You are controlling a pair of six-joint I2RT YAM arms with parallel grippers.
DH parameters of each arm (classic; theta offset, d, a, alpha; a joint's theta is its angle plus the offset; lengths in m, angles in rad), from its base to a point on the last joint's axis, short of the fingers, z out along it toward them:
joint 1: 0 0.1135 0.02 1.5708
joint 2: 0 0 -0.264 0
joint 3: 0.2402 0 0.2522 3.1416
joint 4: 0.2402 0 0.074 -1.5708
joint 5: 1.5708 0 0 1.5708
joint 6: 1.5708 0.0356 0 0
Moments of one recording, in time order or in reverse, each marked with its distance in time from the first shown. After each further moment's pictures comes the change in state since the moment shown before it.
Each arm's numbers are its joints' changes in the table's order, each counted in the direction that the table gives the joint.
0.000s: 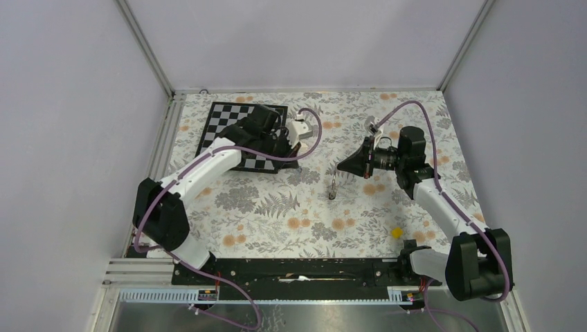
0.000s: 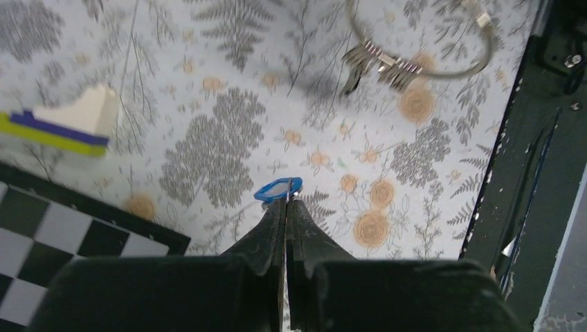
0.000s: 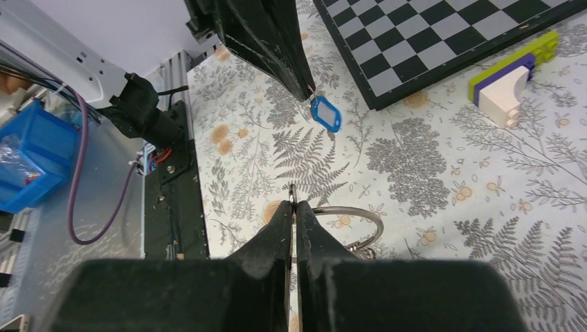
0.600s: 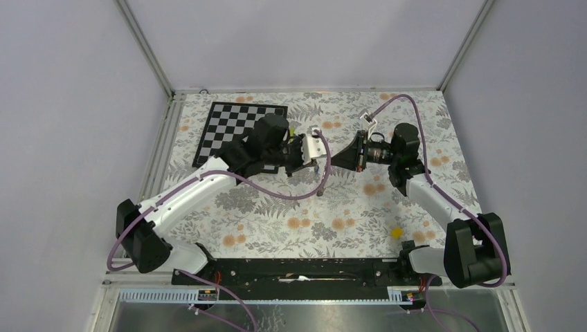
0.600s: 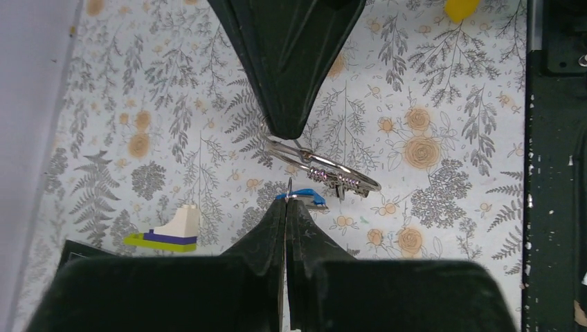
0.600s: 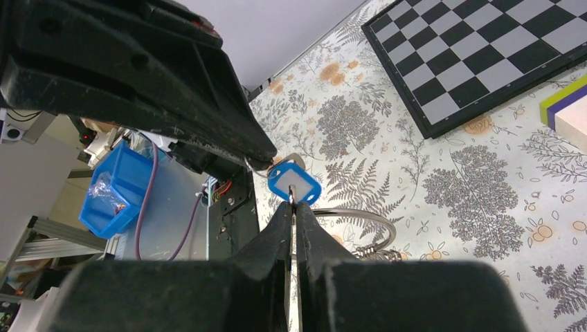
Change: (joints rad) left arm -0.230 0.171 0.010 -0.145 -0.130 0.155; right arm 0.070 -0.100 0.010 -0.319 -0.018 0.405
